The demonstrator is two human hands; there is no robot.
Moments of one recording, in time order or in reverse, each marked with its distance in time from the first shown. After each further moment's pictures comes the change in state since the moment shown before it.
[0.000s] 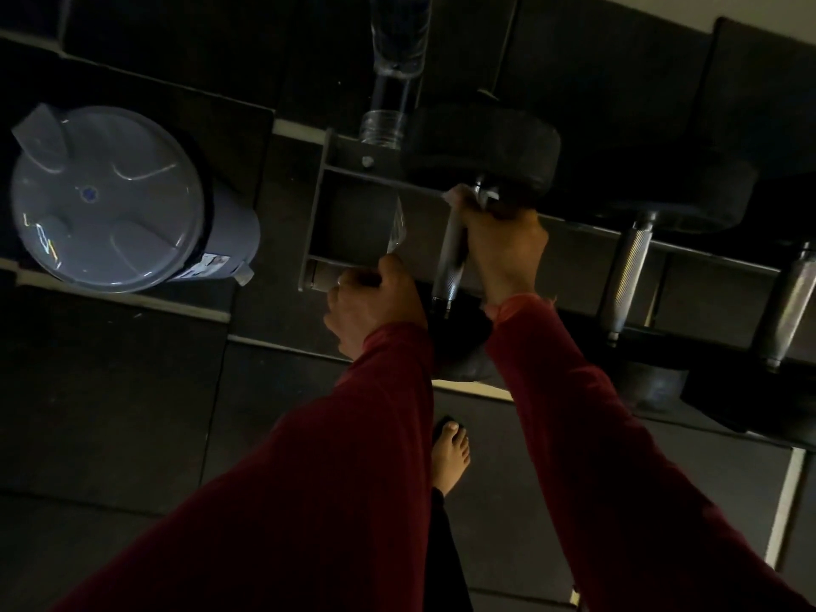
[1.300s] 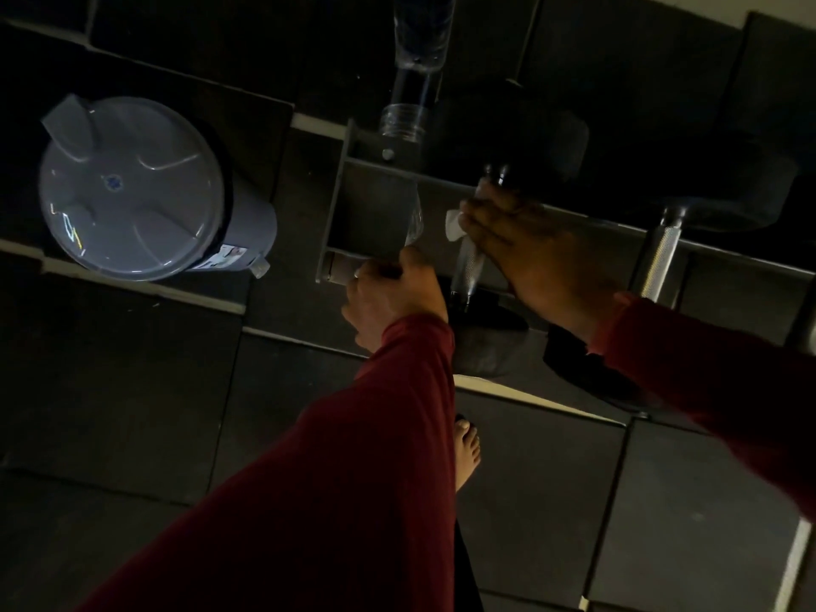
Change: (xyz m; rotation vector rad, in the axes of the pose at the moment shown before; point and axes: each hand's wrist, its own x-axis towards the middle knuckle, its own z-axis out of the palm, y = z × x) left_hand -0.009 0.009 -0.004 0.073 0.033 0.049; right_hand 0.037 0.056 -0.044 -1.110 -0.318 -1.534
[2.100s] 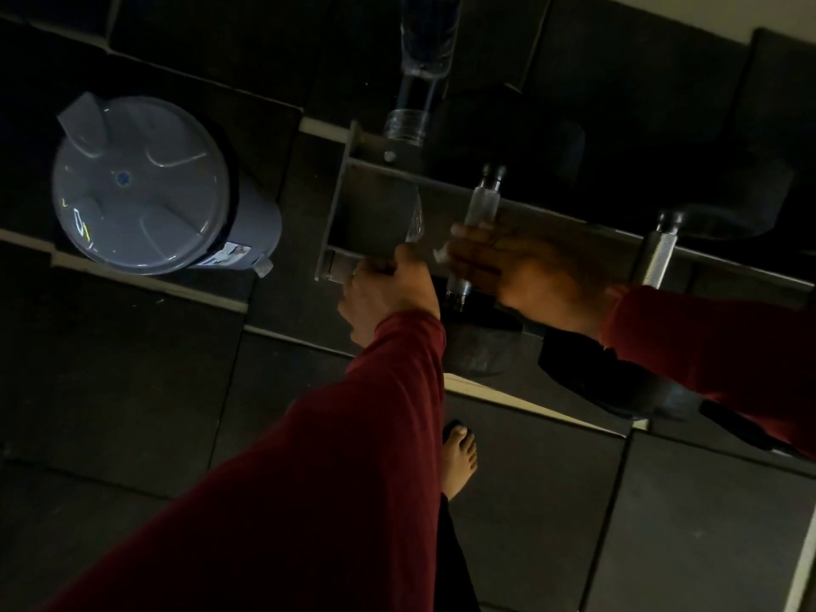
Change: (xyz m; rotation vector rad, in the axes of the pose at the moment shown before) left_hand -0.003 0.003 0.001 0.014 0.017 -0.015; right_hand 0.001 0.007 0.000 -0.004 -0.267 -0.148
